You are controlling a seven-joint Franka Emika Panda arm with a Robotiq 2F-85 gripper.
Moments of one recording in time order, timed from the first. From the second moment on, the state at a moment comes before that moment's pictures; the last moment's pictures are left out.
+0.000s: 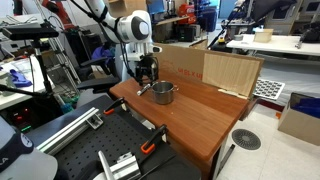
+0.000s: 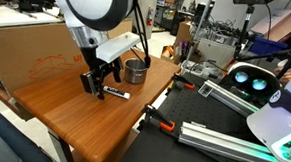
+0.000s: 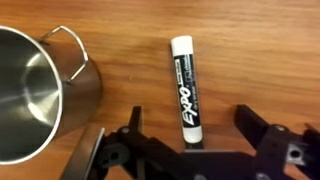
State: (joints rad) arm 0.28 0.58 0.03 -2.04 -0.18 2.36 0.34
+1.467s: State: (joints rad) arm 0.30 0.61 0.02 -1.95 -0.20 2.28 0.34
